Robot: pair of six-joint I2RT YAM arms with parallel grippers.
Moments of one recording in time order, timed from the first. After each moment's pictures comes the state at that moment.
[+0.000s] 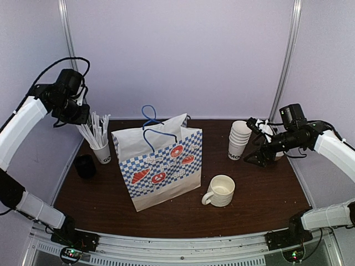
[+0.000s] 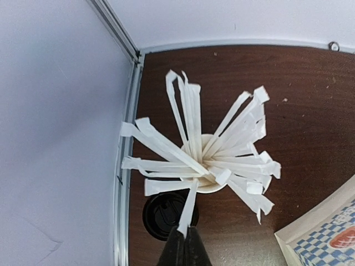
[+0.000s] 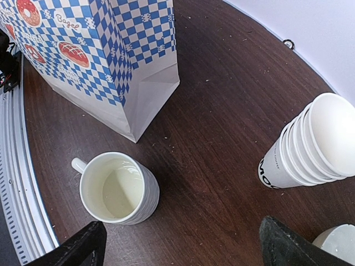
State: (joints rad) left arm -0.28 1.38 1.56 -1.07 -0.35 -0.13; right arm 0.26 1.13 1.01 -0.73 -0.54 -0.52
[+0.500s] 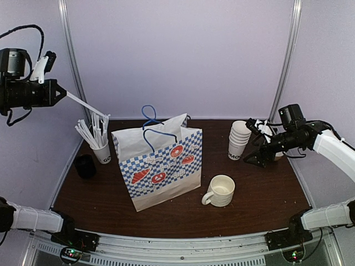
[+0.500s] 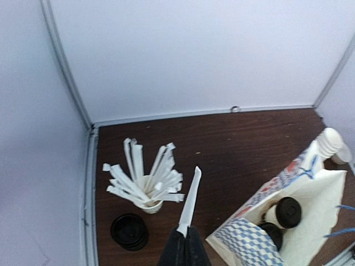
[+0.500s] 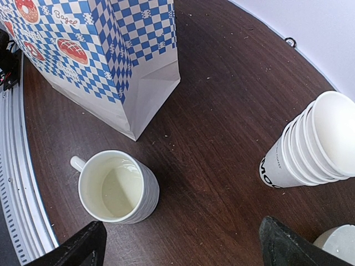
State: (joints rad) left arm -0.28 1.14 1.90 -1.24 -0.05 -0.10; right arm 0.26 1.14 1.01 -0.73 -0.54 -0.53
